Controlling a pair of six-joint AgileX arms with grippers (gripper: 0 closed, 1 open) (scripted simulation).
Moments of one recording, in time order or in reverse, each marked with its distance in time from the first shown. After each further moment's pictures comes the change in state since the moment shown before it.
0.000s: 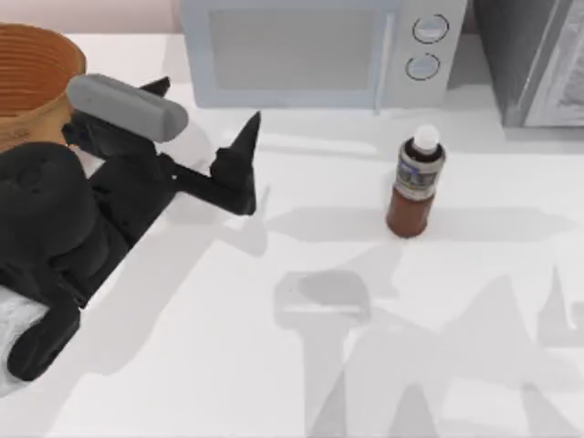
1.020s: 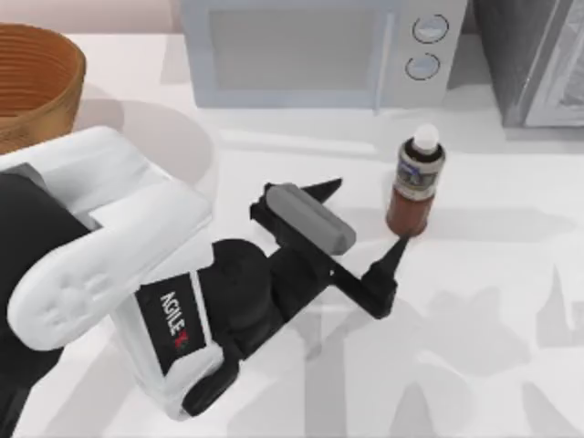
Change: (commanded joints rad) left arm -0.275 0.826 0.260 0.565 0.025 0.005; right arm 0.000 0.000 0.000 0.000 0.000 0.000
